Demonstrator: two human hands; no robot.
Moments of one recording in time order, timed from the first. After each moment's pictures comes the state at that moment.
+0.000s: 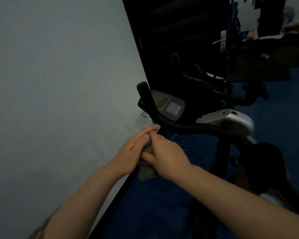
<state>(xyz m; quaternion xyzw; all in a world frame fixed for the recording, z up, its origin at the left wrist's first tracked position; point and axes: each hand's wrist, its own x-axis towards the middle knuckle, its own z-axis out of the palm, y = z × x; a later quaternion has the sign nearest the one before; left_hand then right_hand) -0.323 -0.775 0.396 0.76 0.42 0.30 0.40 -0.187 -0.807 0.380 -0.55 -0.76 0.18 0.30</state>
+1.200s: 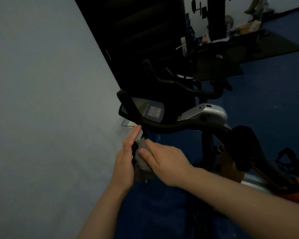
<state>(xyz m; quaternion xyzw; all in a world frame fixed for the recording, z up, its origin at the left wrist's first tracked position) -0.315 -0.786 0.380 0.70 0.38 0.41 0.45 -0.183 -0.822 0.365 -0.57 -0.74 0.17 0.33</state>
